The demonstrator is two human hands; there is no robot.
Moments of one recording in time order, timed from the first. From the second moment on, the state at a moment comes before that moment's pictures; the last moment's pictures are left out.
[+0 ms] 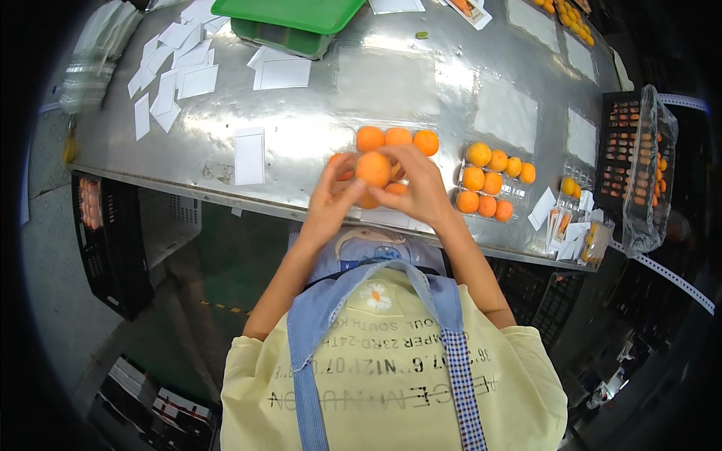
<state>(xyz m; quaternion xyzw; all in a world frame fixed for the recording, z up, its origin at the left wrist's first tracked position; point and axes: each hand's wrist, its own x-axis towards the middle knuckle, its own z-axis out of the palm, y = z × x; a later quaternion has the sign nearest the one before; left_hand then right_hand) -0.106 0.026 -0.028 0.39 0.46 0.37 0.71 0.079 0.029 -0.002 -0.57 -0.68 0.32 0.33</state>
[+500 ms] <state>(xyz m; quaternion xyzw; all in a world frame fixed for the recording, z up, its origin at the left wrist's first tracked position) -0.173 0.015 -0.111 0.39 0.58 0.28 0.66 0.049 0.116 -0.068 -0.49 -0.83 0.19 0.19</state>
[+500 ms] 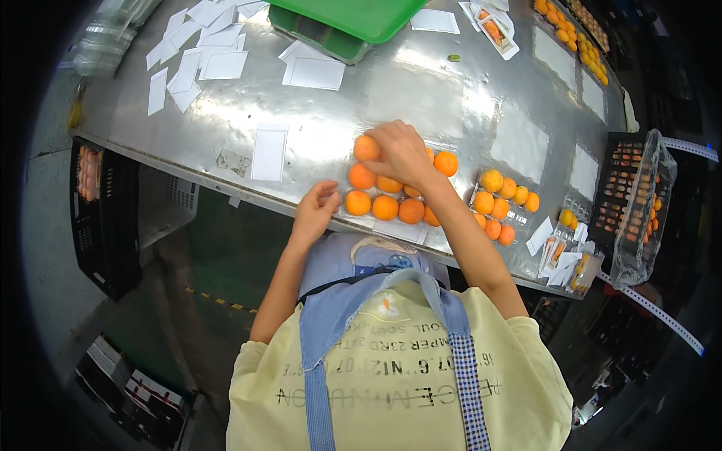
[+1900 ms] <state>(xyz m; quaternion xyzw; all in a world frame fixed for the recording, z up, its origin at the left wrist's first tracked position) -0.161 0.105 -0.014 0.50 0.47 0.25 0.68 0.190 0.083 0.038 -0.76 -0.35 0.30 0.45</state>
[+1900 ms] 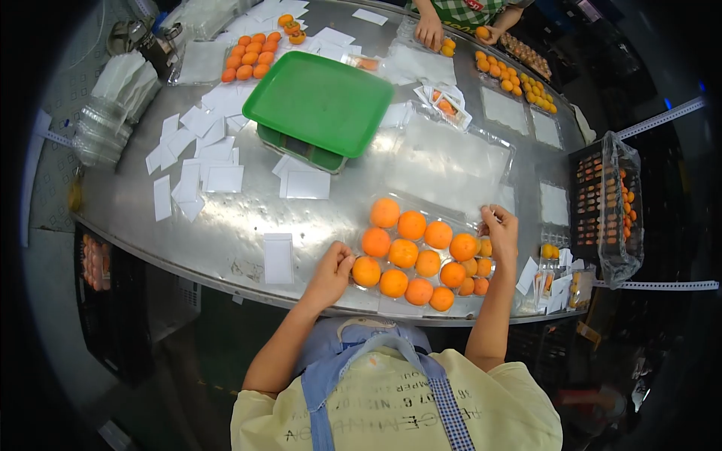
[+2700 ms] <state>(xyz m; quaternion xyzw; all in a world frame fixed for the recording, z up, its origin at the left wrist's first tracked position) -0.259 0.450 0.007 0.48 0.50 0.27 0.67 0.107 0.437 -0.005 -0.68 -0.35 0.40 0.50</state>
